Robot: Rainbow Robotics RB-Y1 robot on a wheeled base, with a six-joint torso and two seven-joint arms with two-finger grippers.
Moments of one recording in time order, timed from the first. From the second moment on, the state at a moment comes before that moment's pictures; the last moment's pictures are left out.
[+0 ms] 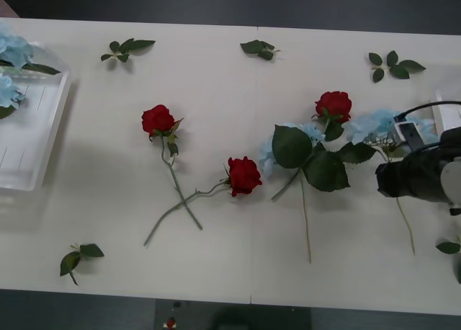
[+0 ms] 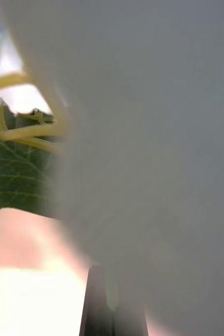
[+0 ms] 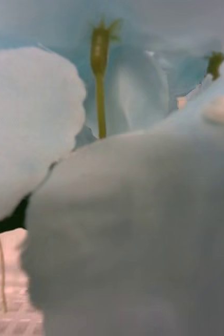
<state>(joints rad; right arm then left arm) -0.10 -0.69 0.05 -1.89 -0.62 1.28 1.46 -0.22 1.20 0.17 -1.77 1.09 1.20 -1.34</state>
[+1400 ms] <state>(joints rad) -0.58 -0.57 -0.36 -1.51 -1.64 1.57 1.95 -0.22 1.20 -0.02 -1.35 1.04 0.98 -1.39</state>
